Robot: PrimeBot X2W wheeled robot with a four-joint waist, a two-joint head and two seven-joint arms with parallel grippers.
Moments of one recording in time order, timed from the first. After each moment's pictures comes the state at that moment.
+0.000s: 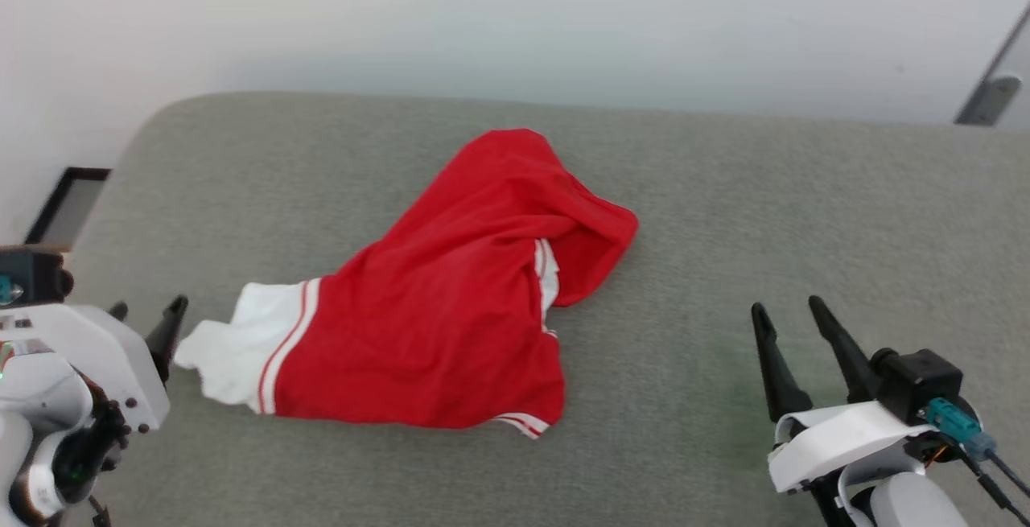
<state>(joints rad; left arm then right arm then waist) -0.34 0.79 -0.34 0.20 -0.96 0.19 0.38 -0.23 -0.11 0.13 0.37 0.28 0.13 -0.26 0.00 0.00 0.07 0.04</state>
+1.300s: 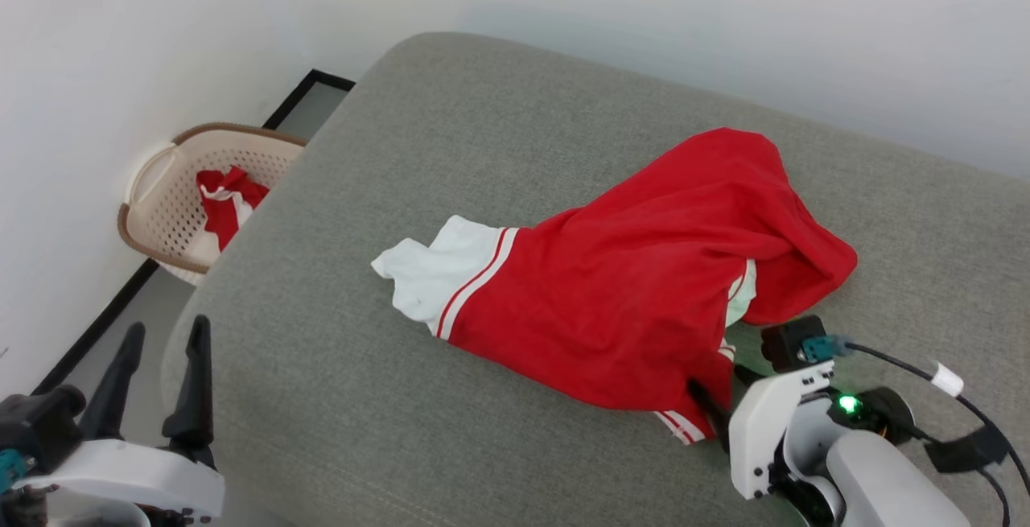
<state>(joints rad) -0.04 0.63 -0.24 0.01 -0.81 0.19 -0.25 -0.46 -0.18 0.44 0.73 0.45 0.13 0.17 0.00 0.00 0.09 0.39</state>
